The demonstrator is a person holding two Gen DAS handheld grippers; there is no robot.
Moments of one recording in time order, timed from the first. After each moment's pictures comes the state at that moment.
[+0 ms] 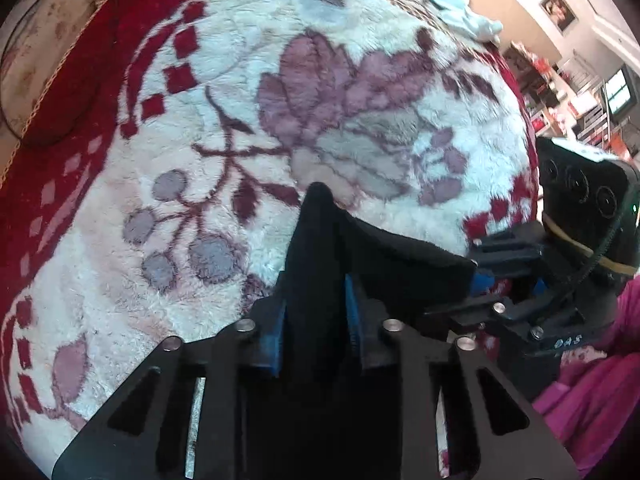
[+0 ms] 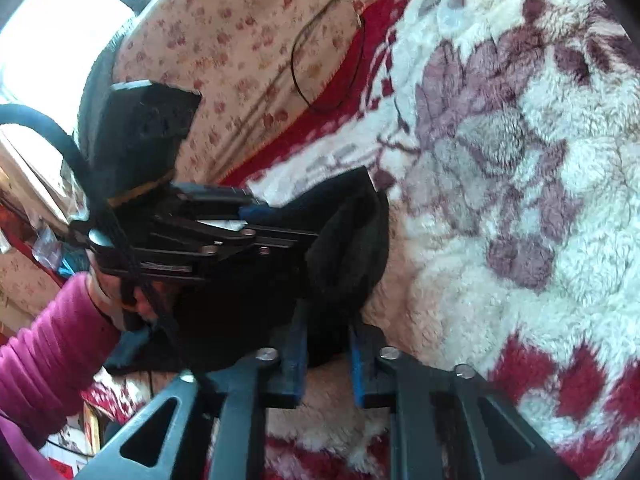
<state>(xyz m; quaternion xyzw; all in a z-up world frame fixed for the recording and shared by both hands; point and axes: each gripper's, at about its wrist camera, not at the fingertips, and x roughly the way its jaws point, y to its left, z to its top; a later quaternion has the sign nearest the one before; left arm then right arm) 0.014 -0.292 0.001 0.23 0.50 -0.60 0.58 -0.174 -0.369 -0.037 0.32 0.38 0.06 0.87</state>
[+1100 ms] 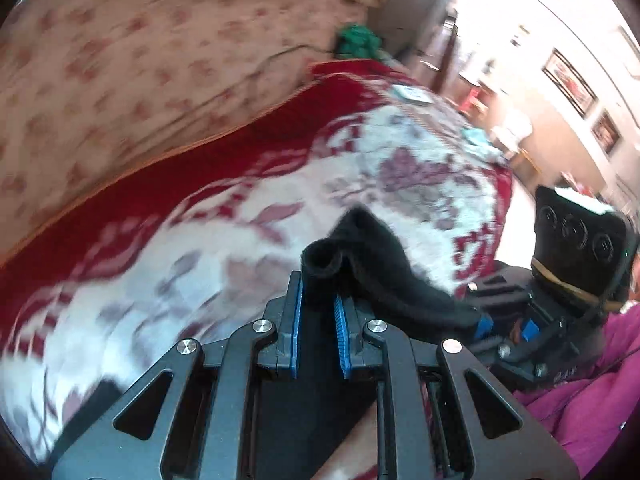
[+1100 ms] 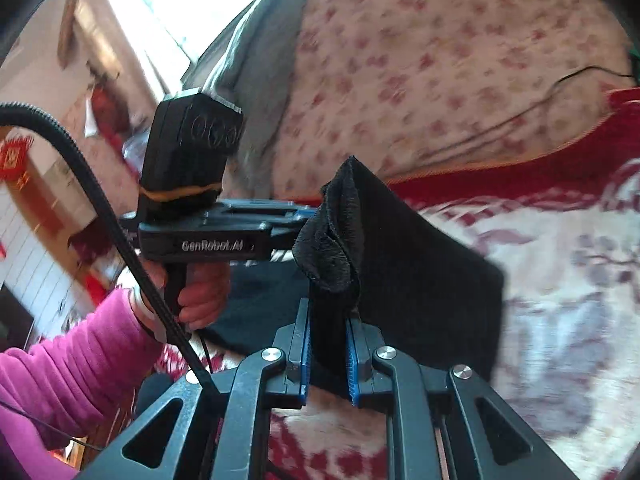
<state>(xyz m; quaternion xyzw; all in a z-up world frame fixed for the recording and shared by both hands) 0.035 -0.017 0.087 0.05 0.45 -0.49 0.75 -0.123 -0.166 0.059 0.18 0.35 0.27 0.88</state>
